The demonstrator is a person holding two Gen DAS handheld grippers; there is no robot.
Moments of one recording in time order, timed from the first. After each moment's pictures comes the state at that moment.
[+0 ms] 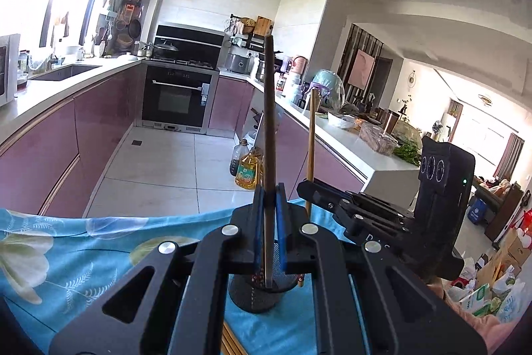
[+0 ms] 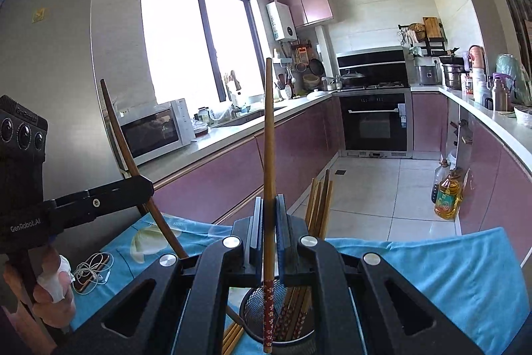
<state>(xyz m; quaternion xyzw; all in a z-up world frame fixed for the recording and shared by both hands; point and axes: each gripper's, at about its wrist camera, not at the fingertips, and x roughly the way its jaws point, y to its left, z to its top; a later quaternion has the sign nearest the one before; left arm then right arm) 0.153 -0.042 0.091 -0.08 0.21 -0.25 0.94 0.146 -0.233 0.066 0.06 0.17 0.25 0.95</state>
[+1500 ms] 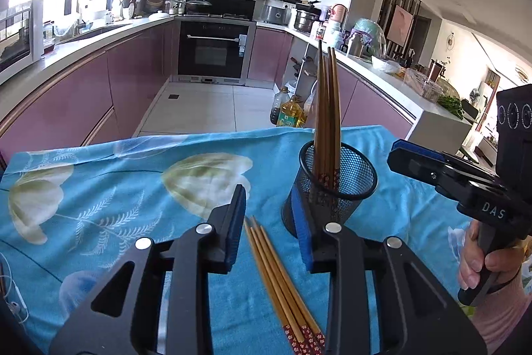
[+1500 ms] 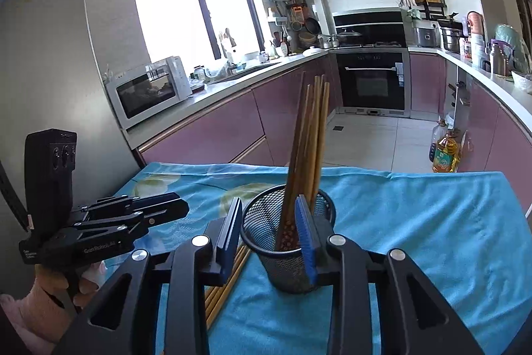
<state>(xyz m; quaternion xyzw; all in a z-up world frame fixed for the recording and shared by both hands) 0.156 -0.023 -0.024 -0.04 0.31 -0.17 0.93 0.099 -0.230 0.015 0.05 0.27 0.27 0.92</state>
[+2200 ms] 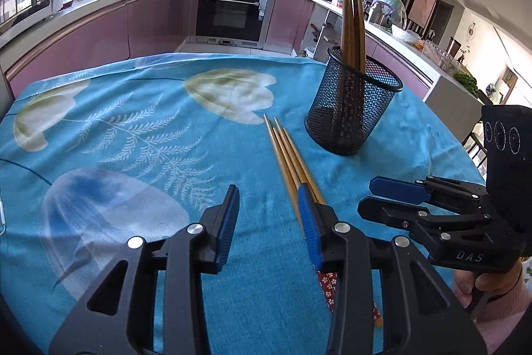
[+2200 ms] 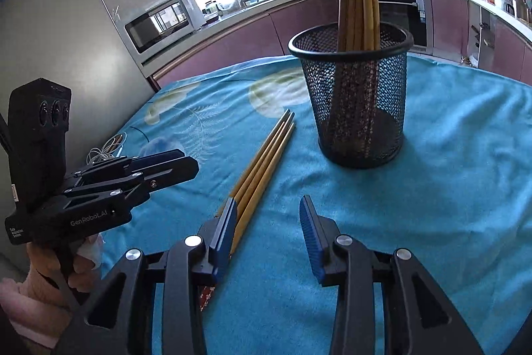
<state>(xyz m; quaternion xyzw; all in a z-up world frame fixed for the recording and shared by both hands) 0.106 -0.009 -0.095 -0.05 0.39 -0.13 0.91 0.070 -0.188 -0.080 0.05 0.41 0.29 0.86</state>
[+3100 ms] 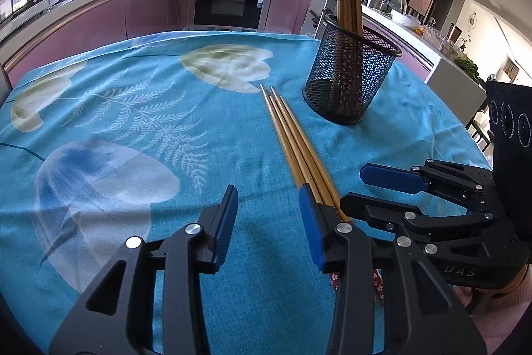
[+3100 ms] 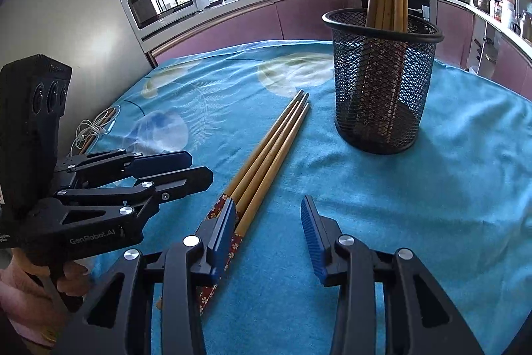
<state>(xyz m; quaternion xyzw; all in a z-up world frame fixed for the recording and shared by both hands) 0.097 -0.017 -0.112 -0.04 0.41 -0.13 0.90 0.056 -0.163 -0.086 -0.02 0.41 0.28 0.87</state>
